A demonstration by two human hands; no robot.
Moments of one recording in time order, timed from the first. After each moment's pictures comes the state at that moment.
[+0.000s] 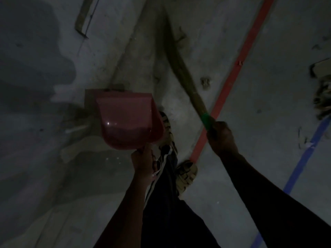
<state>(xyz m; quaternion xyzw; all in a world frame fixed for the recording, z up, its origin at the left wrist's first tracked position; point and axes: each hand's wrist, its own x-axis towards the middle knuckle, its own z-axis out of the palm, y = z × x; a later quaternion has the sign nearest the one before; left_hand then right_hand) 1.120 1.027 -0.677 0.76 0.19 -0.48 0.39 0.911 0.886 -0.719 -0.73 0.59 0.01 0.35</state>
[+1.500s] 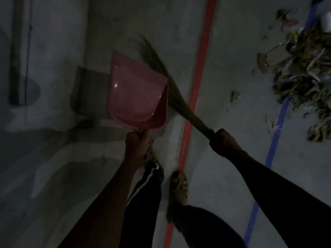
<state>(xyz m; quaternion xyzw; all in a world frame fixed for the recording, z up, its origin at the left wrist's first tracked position) 1.143 0.827 -0.690 0.75 -0.10 -0.60 0.26 0.839 0.778 -0.706 -0.49 0.74 0.26 0.38</state>
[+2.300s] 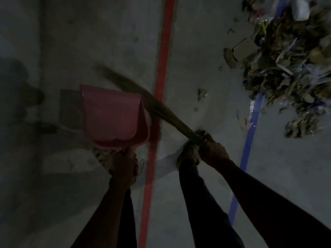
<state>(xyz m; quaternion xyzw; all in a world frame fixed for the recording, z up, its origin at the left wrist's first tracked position) 0.961 0.849 -0.693 0.81 0.01 -0.54 0.24 0.665 0.790 -0.710 -0.61 0.65 0.24 0.38</state>
